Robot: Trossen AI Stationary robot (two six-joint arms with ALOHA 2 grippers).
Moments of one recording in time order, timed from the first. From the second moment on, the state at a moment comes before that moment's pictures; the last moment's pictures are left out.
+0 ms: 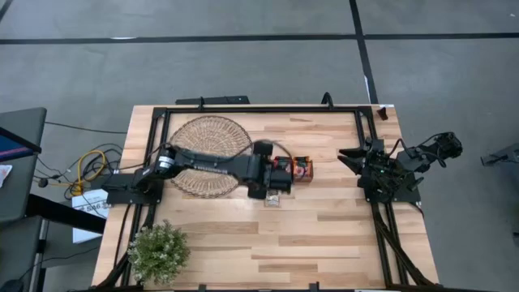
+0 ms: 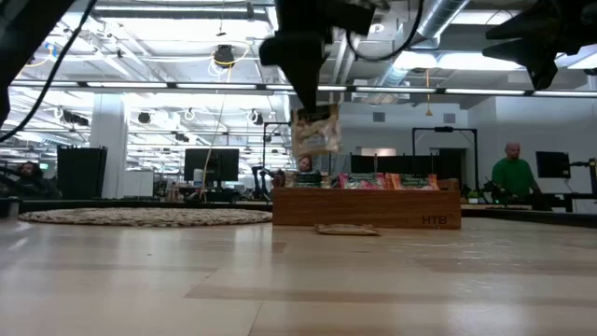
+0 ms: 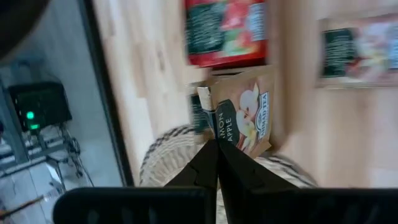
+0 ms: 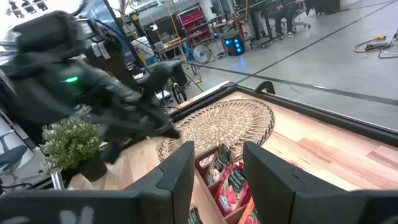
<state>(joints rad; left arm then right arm) -0.13 2.20 2.14 -1.36 -0.60 0.07 0.47 0.14 0.38 -0.36 0.76 0.41</state>
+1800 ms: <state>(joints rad) 0.03 2.29 2.14 -1.33 -0.42 0.09 0.47 0.14 0.38 -0.36 0.76 0.41</state>
